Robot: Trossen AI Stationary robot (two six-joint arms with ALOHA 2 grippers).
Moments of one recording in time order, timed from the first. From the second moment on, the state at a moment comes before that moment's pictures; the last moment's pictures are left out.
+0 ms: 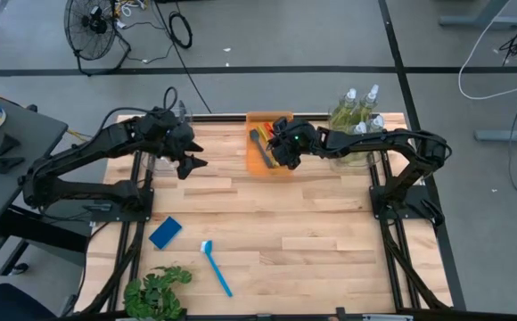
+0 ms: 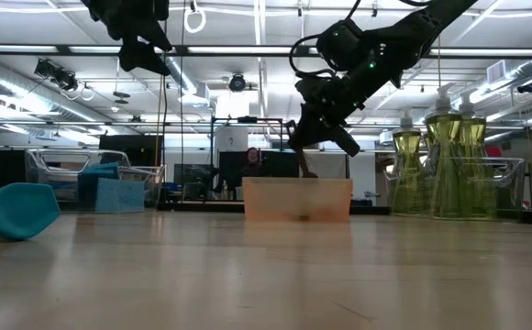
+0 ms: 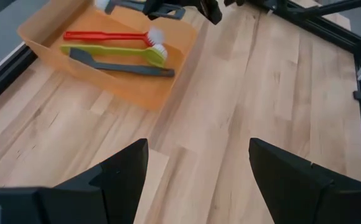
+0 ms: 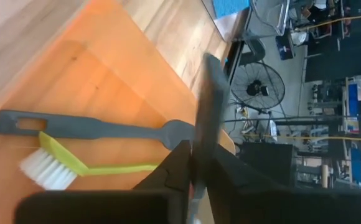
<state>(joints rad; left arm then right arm) 0.43 0.98 1.02 -0.76 0.22 -0.12 -0.35 1.64 0.98 0.04 0.11 -1.16</state>
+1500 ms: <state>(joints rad) 0.40 0.98 1.02 -0.76 0.36 -0.14 -0.12 1.58 0.98 0.04 0.16 -0.56</state>
